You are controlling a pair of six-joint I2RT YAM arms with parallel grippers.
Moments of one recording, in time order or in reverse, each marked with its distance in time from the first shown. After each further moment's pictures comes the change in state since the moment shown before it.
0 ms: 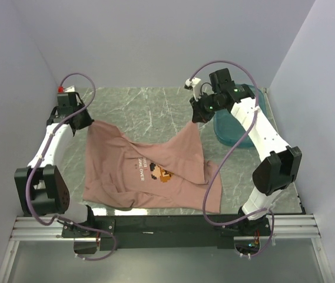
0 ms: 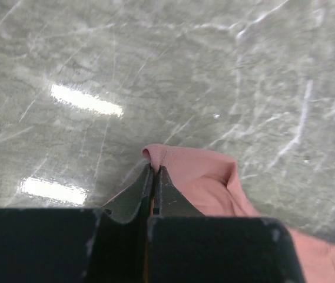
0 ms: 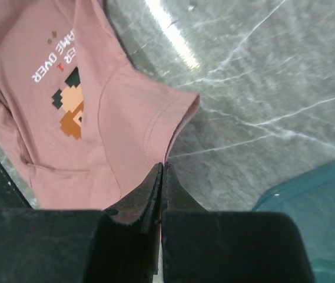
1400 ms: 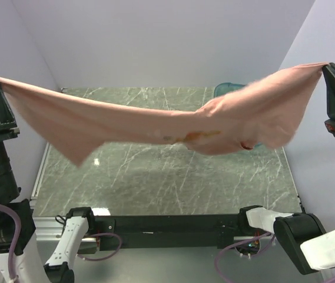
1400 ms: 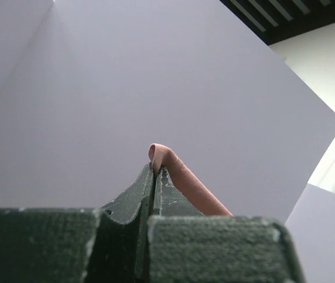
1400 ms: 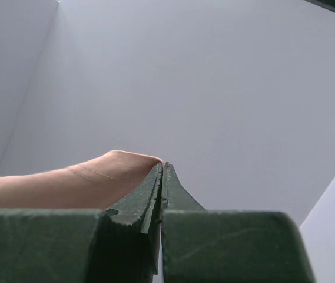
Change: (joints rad) left arm -0.002 -0.792 0.443 0.236 -0.105 -0.315; right arm -0.167 -0.488 0.956 0.130 0.105 0.129
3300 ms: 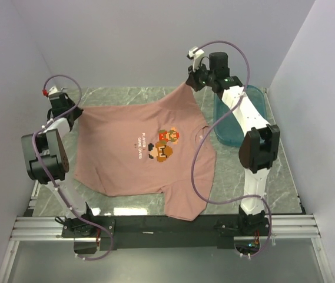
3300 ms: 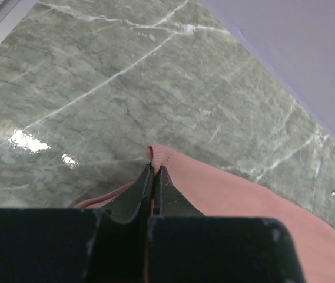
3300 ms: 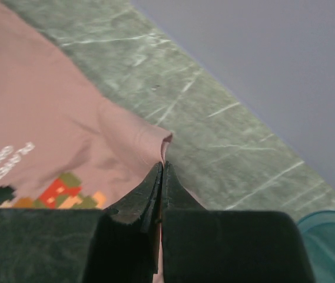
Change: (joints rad) left arm 0.161 1.189 -0.396 0.349 0.141 0.126; right arm 0.090 0.846 -0.678 0.460 -0.037 0.010
